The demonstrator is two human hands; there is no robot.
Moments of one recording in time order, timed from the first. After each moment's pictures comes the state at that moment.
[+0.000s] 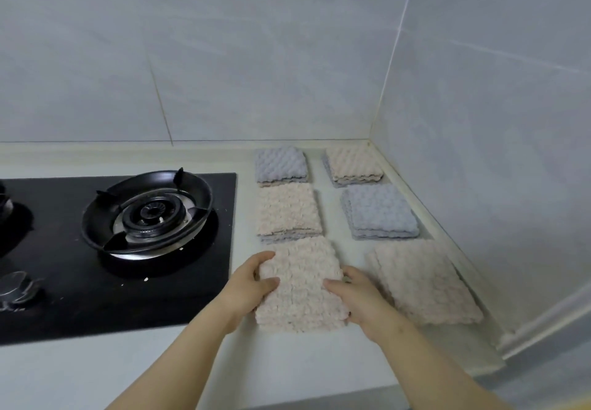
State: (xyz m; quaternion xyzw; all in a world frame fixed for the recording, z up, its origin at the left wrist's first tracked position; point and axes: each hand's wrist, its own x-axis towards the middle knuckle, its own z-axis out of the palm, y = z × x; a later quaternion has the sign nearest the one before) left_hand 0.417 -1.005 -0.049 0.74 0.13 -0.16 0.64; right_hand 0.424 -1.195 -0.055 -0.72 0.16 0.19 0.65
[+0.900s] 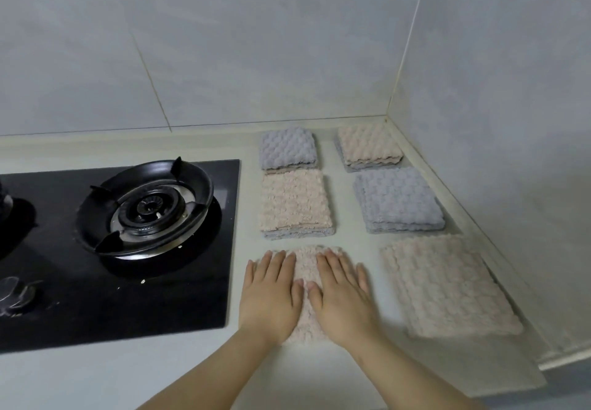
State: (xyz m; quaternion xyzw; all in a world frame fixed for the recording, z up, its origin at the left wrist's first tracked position) left_hand 0.432 -1.037 -0.102 0.99 -0.01 -0.01 0.11; right_hand 0.440 -1.170 -0.097 -0.98 -0.09 0.05 0.14
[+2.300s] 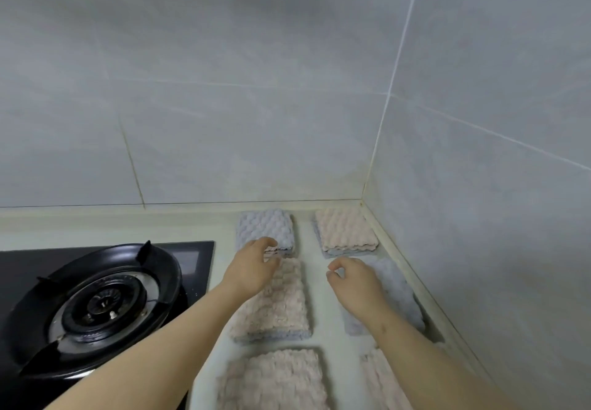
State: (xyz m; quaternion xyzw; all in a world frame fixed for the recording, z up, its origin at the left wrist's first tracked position) left_hand 0.604 -1.023 0.004 0.92 -0.02 0.01 0.38; right_hand 0.581 -1.217 0.009 -0.95 0.02 -0.01 0.31
